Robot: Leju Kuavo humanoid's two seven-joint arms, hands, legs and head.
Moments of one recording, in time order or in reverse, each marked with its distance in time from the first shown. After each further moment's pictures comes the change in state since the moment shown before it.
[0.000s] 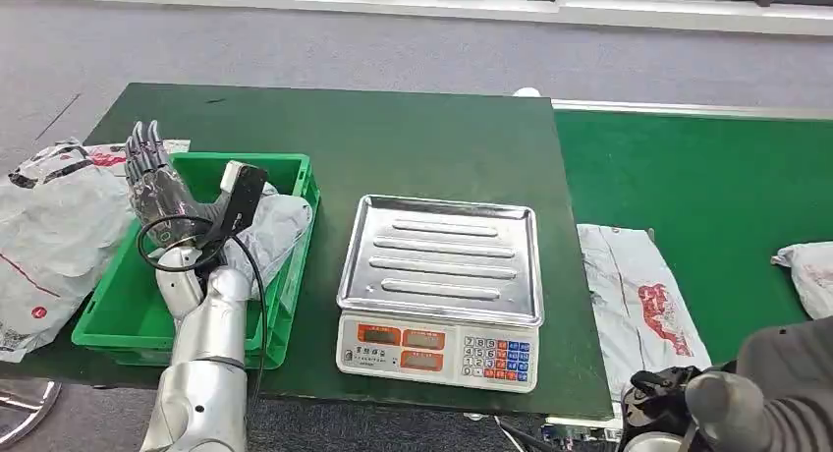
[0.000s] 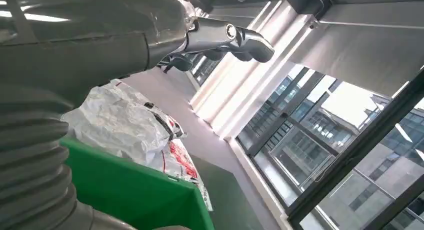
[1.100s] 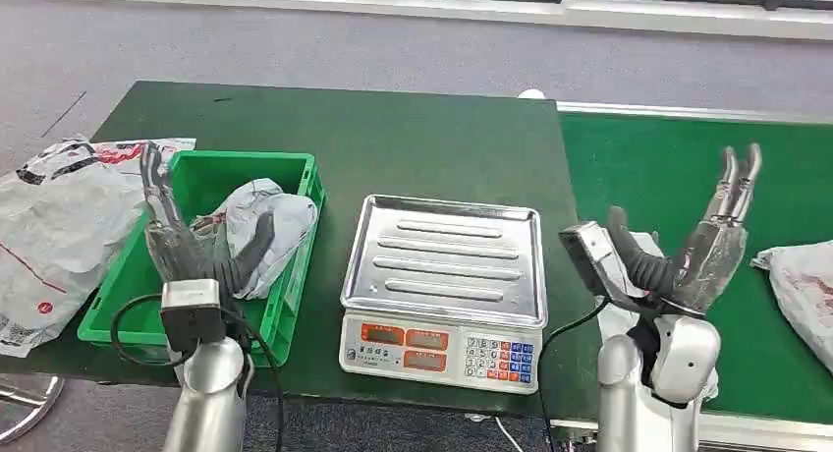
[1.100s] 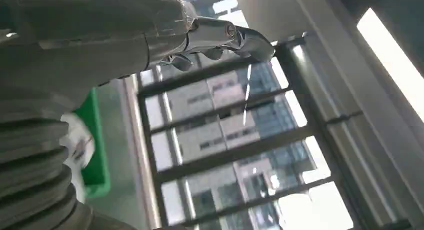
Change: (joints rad) left arm 0.474 0.058 -0.598 -0.547 0.969 -0.269 -0.404; right arm -0.171 -0.025 -0.558 0.716 0.733 0.010 0.516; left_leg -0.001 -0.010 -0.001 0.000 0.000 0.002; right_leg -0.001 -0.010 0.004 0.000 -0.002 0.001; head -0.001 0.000
